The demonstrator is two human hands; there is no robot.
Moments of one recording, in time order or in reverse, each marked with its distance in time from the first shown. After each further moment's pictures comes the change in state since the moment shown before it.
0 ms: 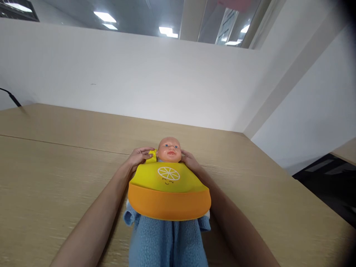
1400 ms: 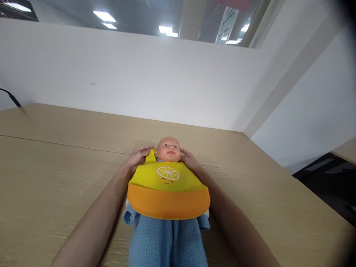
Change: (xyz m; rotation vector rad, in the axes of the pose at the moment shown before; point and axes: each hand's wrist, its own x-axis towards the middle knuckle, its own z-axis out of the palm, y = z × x) left_hand 0.016 -0.018 -0.008 -0.221 -0.087 0.031; right_hand 0.007 0.007 0.001 -0.035 0.056 -0.021
